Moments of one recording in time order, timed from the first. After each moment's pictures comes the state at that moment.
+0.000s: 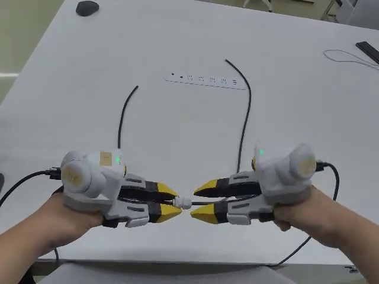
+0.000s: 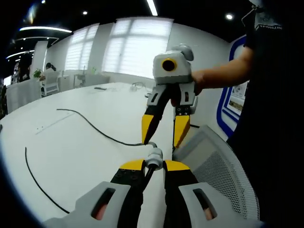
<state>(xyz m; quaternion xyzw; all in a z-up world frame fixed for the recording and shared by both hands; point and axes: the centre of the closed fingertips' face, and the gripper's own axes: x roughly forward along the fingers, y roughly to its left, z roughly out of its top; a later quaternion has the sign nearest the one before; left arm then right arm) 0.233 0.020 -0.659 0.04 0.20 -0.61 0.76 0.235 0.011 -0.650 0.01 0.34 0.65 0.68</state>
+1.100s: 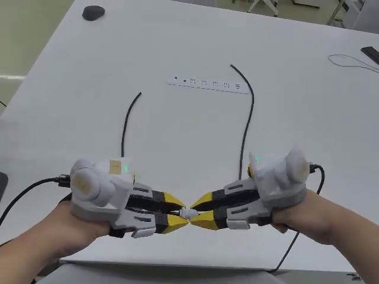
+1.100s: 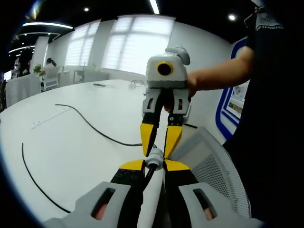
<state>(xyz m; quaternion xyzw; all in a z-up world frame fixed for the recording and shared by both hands) 0.222 0.010 -0.662 0.01 0.23 -0.61 0.76 0.213 0.017 -0.662 -0.14 0.25 0.69 0.67</state>
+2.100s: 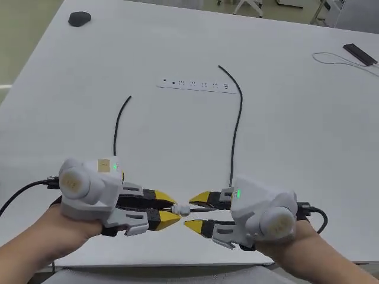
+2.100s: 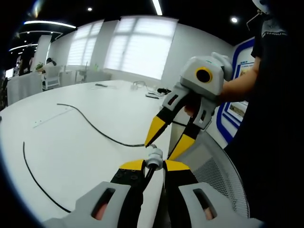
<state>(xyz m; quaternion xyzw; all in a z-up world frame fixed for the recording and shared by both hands) 0.225 0.013 -0.655 0.01 0.23 -0.60 0.76 0.223 0.002 -0.661 -0.25 0.24 0.54 0.77</state>
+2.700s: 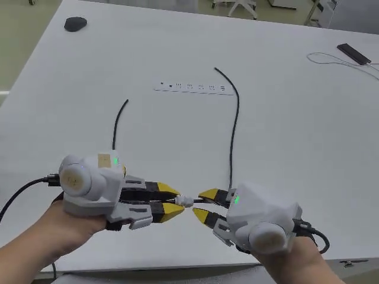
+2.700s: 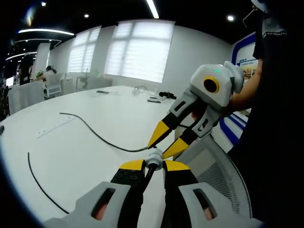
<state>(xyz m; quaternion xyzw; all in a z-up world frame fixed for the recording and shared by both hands) 0.237 0.011 -0.640 0.02 0.20 -0.60 0.77 0.240 -0.002 -0.656 -0.30 0.21 0.46 0.81</state>
